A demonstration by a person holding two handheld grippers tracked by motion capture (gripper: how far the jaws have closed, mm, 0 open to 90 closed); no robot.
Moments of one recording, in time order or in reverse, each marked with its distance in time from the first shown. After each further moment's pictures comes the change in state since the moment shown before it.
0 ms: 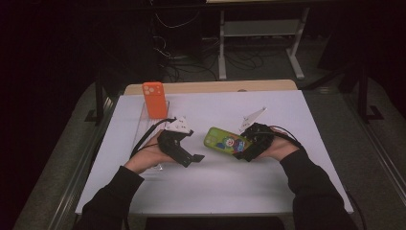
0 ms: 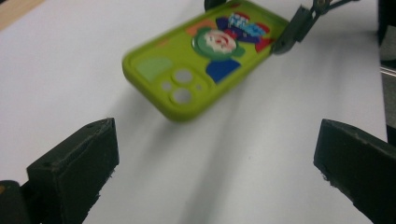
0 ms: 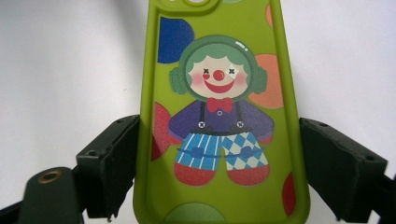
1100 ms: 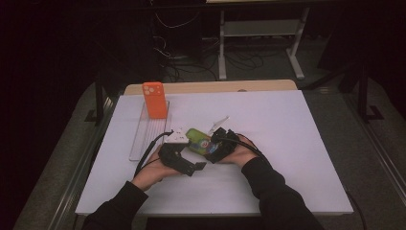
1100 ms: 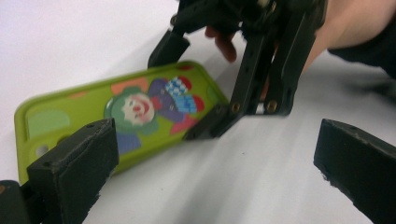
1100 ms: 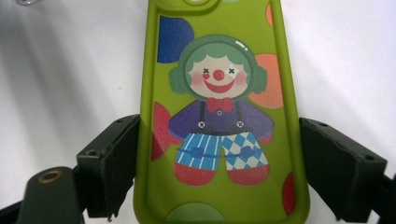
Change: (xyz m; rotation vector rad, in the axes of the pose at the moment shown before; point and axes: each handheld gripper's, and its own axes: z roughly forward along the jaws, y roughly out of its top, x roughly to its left) left arm -0.023 -0.037 0.015 -0.068 0.092 -0.189; right arm 0.024 0.043 0.089 0.002 -0.100 0.131
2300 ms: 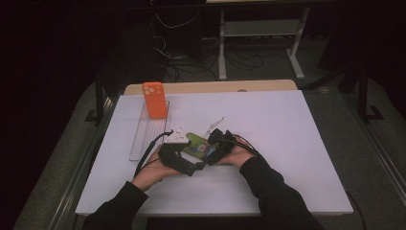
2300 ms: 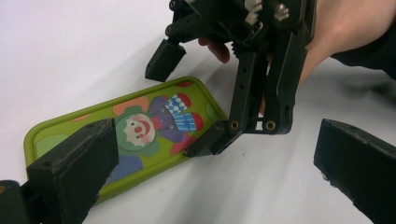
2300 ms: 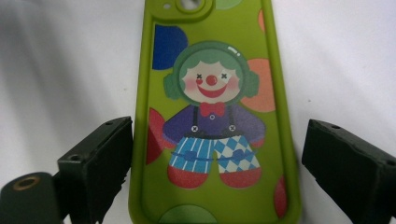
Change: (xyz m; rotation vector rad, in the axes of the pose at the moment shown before) left arm -0.001 0.000 0.000 0.000 0.003 0.003; right arm 0.006 0.003 0.015 0.035 0.025 0.007
